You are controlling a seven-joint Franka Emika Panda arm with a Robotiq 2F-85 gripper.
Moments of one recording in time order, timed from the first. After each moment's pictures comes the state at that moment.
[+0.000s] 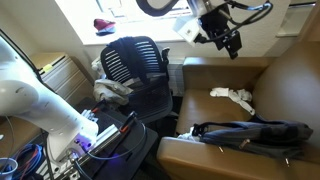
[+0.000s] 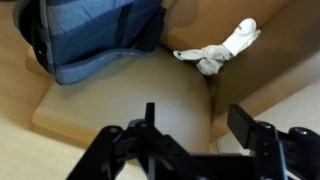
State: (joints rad) arm -0.20 0.13 -0.63 -2.20 0.16 2.73 -0.27
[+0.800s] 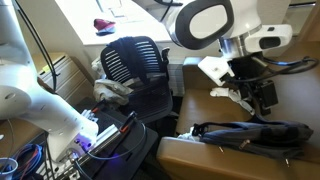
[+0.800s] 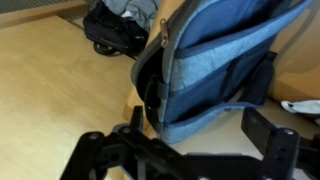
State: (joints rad) arm -0.36 0.47 -0.68 -2.00 -0.15 2.64 0.02
